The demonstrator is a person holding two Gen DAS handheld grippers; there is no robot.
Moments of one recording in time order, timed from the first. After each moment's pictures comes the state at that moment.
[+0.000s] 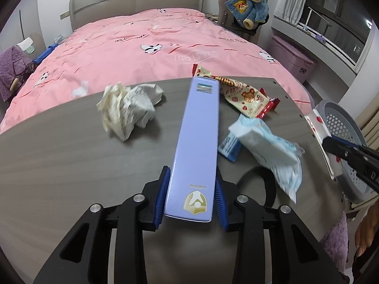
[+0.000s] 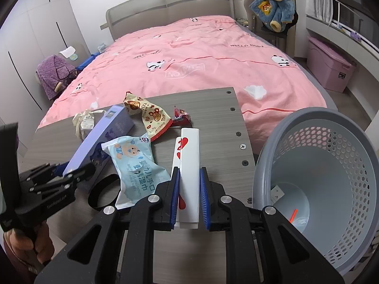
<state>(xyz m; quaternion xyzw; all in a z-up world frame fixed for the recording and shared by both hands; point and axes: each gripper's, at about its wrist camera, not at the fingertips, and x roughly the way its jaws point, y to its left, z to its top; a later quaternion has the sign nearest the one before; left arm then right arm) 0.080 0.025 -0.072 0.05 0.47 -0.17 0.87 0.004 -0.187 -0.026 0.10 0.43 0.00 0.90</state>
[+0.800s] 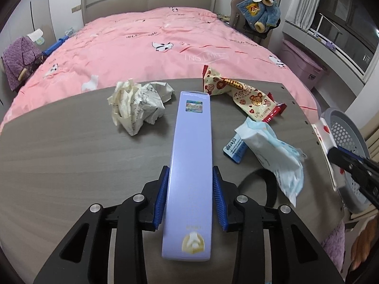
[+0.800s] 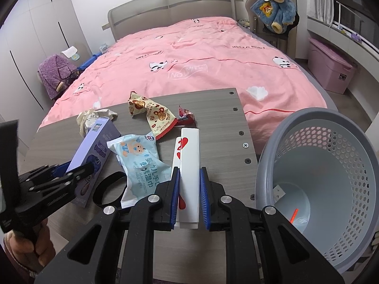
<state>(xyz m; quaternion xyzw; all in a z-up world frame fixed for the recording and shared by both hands) 0.084 0.025 -0.070 0.03 0.48 -0.14 0.87 0.001 -0.182 -0.026 0.10 0.43 0.01 0.90</state>
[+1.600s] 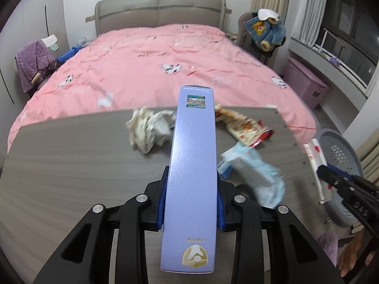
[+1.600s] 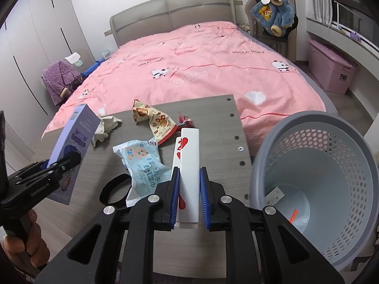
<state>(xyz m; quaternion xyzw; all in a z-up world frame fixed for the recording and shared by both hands) 0.053 0.018 -0.014 0.02 0.42 -0.12 0.90 -0.018 -0.199 -0.008 0.11 0.41 0.01 0.91</state>
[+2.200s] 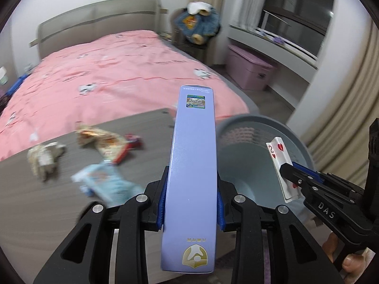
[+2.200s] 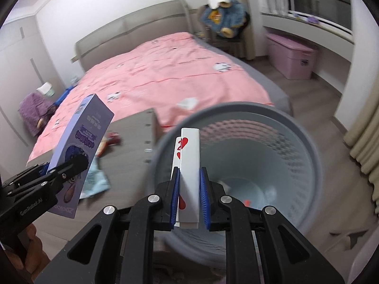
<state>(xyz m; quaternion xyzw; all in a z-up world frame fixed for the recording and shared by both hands) 0.012 -0.155 -0.001 0.06 0.41 -0.28 0.86 -0.090 -0.326 -0.005 0.16 0.39 -0.10 0.90</state>
